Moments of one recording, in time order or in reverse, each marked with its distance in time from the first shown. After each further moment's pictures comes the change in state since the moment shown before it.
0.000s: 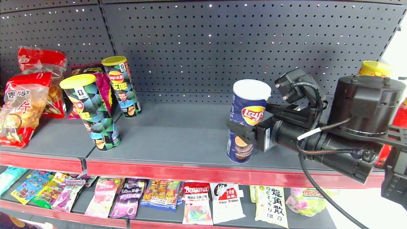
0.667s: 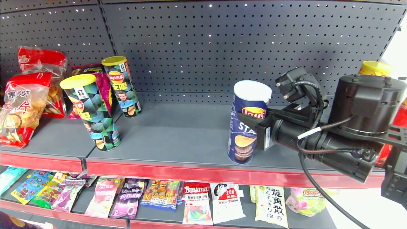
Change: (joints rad) left arm 0.000 0.000 0.000 -0.001 0.000 0.000; right arm -0.003 0.004 -0.001 -0.003 -0.001 -0.001
